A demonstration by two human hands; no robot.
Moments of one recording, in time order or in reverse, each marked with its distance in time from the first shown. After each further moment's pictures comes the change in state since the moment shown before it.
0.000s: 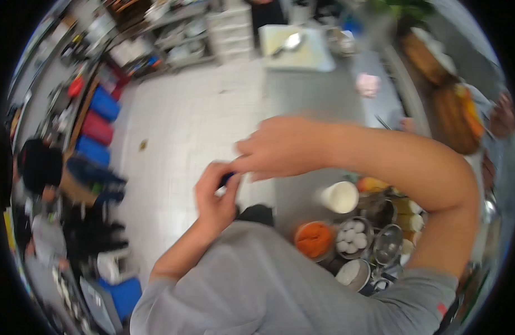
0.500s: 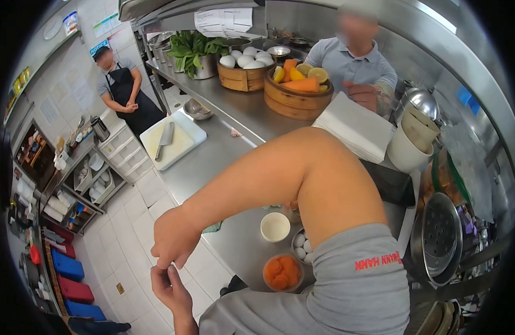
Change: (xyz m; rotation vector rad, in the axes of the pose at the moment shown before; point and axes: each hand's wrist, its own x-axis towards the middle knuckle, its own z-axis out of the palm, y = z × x) left_hand -0.009 -0.010 0.012 -0.005 -0.064 -0.117; right_hand 0.000 0.001 0.008 -0.084 0.007 -0.058
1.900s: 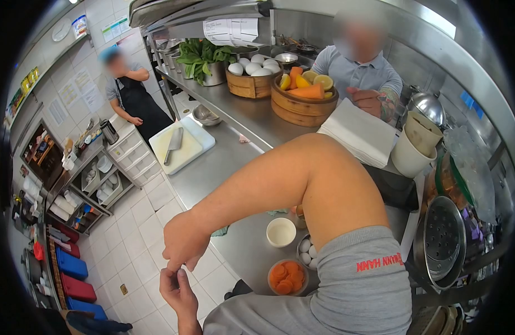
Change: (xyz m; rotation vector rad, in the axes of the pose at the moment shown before) left_hand -0.010 -0.005 -0.003 -0.102 -0.077 -0.039; right_hand 0.000 -0.006 0.001 -0.053 -0.075 -0.023
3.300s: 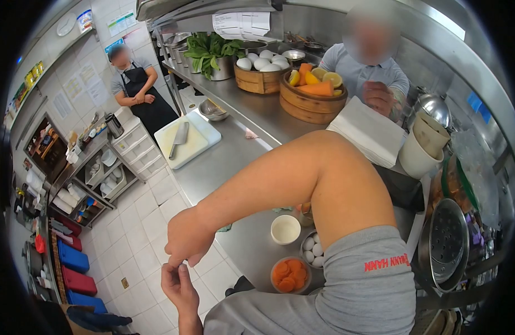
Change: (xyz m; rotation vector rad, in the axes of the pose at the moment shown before) left_hand 0.001 0.008 0.002 -0.175 0.009 -0.097; right_hand 0.001 -0.004 -0.005 0.066 -0.014 0.055
